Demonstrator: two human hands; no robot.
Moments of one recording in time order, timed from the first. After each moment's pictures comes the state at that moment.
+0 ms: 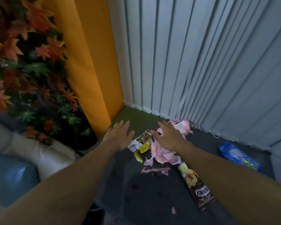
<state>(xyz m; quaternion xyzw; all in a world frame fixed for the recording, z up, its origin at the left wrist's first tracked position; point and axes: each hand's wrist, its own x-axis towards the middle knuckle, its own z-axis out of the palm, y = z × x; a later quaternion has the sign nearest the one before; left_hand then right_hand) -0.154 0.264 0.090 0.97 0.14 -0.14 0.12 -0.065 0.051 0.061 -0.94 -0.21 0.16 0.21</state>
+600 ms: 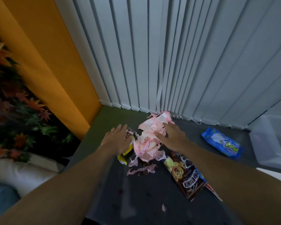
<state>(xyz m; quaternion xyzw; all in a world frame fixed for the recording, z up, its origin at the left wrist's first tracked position) -0.095 0.207 0.050 0.97 0.07 -0.19 0.10 -0.033 -0.043 0.019 -0.96 -0.11 0.18 0.19</state>
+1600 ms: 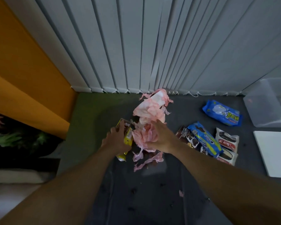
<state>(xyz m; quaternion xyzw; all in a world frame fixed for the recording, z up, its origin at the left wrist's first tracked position) -0.047 0.250 -0.050 0.93 0.02 -0.33 0.13 -0.054 0.024 -0.055 -0.93 -0.03 0.26 0.25</state>
